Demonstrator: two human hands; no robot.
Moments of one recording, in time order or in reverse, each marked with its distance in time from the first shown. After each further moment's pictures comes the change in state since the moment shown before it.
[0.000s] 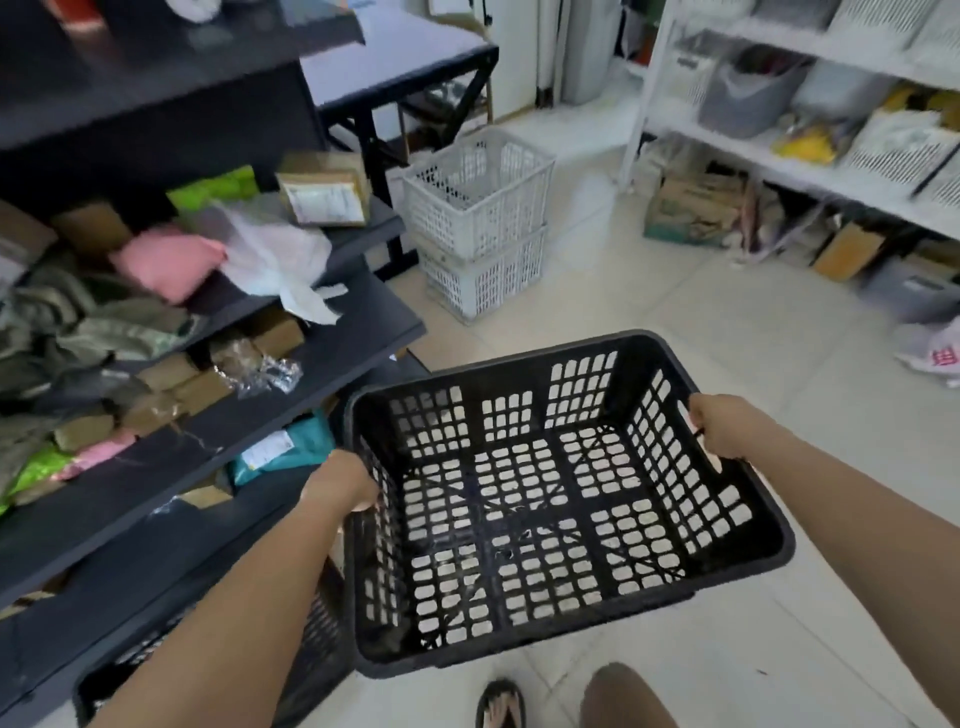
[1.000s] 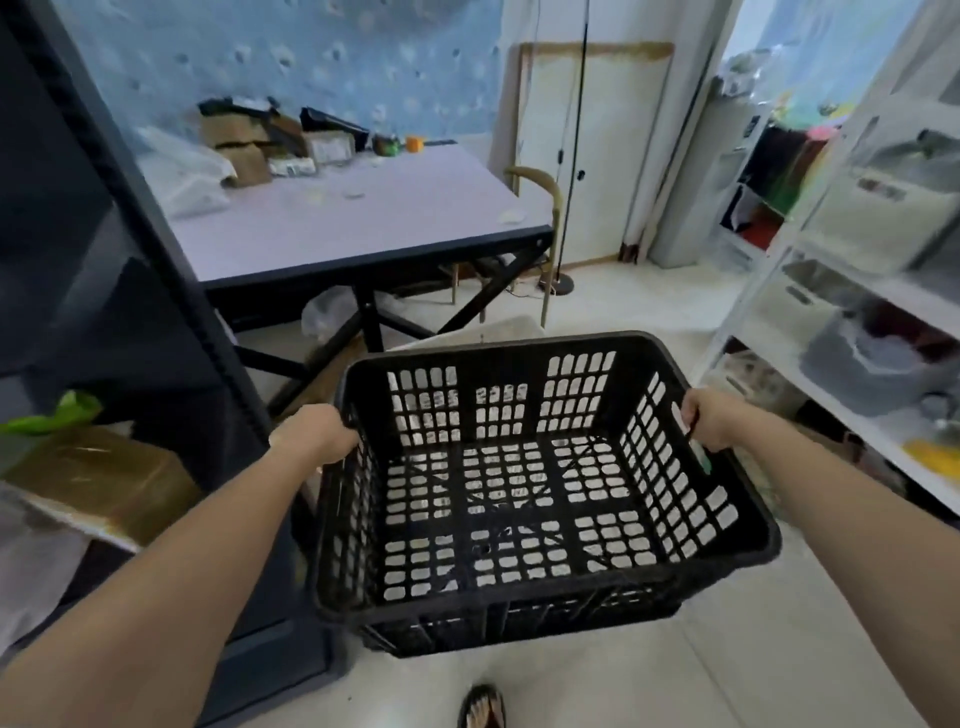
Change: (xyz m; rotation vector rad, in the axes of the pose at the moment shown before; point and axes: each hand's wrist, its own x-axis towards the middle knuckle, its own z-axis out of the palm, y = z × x) left_hand 0.403 0.431 -0.399 -0.200 0.301 -0.085; right_hand 0.634 0.087 -0.465 -0.032 0.080 -0.134
